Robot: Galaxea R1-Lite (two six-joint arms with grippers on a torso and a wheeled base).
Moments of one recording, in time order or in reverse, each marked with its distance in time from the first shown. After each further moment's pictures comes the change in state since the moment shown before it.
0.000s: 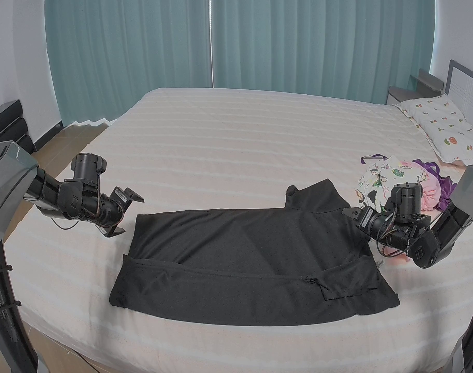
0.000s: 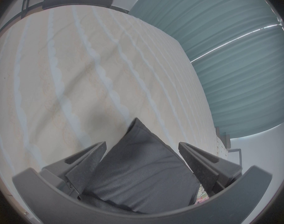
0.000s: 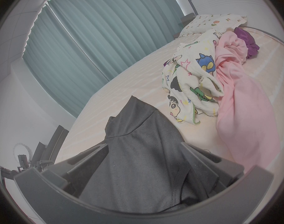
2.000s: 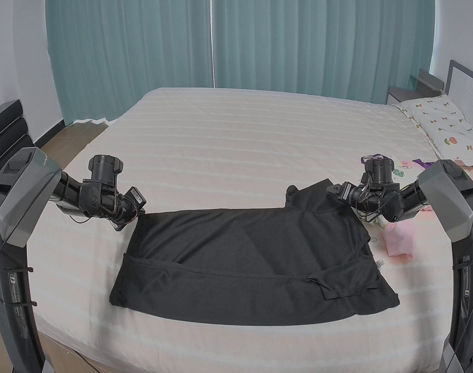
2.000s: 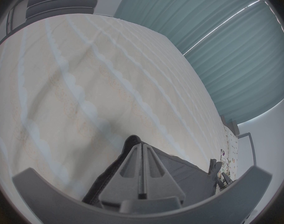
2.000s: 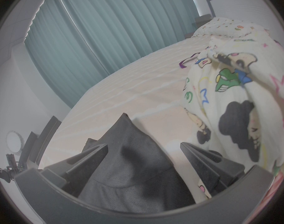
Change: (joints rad) left arm -0.026 0.158 -0.184 0.002 0.050 0.159; right arm -0.073 0.373 -0.787 0.441 0.101 -0.157
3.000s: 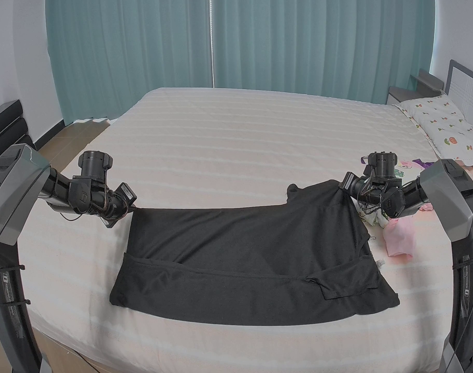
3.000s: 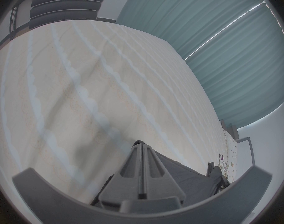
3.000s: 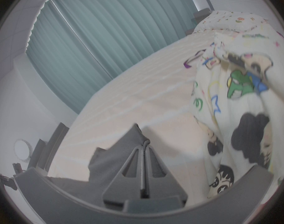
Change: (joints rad) left arm 0.034 -0.048 0.034 0.000 0.003 0.000; right arm -0.020 0.016 -0.056 -0.035 0.034 0.072
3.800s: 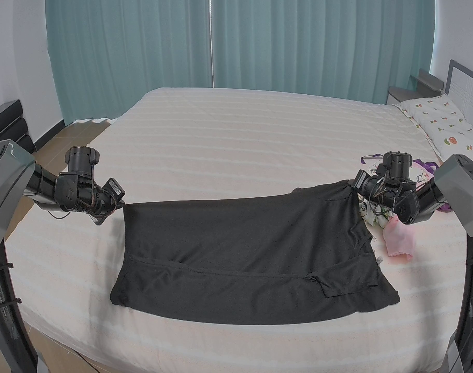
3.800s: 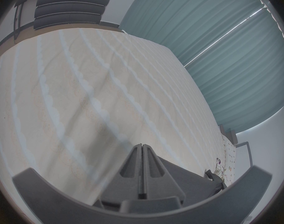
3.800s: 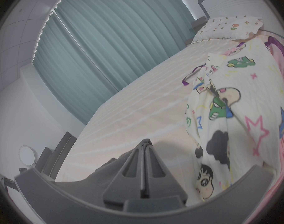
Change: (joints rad) left arm 0.043 -0.082 0.065 -0.007 0.000 -0.002; right arm -0.030 -0.132 0.241 -0.189 0.029 0.035
